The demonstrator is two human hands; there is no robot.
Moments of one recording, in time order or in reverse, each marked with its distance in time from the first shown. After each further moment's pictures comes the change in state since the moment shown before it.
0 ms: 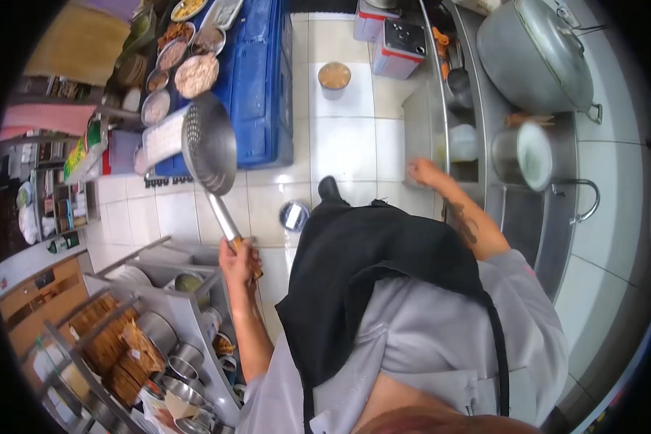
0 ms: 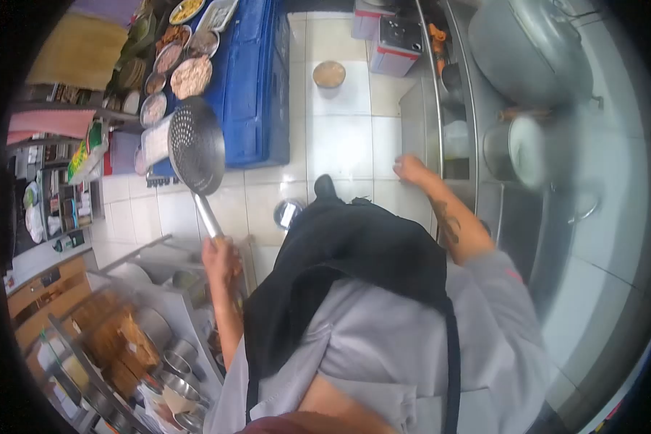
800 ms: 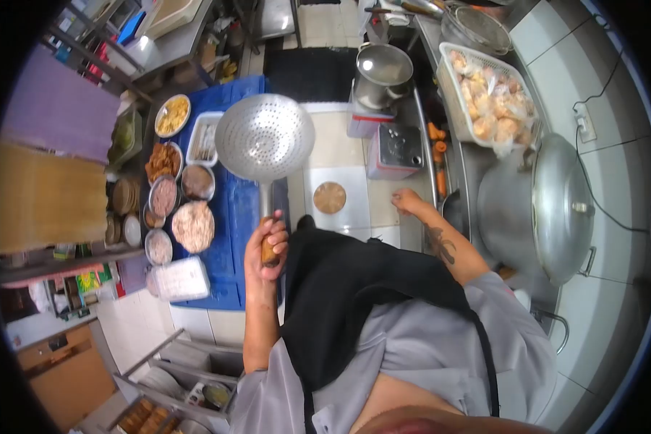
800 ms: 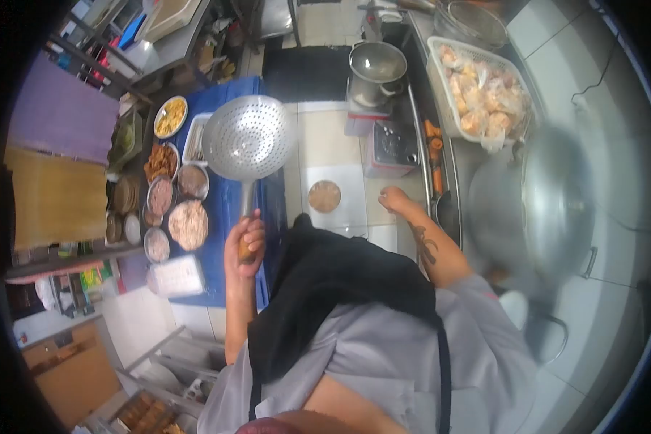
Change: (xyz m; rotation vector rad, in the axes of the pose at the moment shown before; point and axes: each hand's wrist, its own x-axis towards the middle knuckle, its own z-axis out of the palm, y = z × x) left_hand 0.328 0.250 0.337 -0.969 -0.696 -0.428; right_hand 0.357 -0.036 -0.257 0.179 0.083 0.069
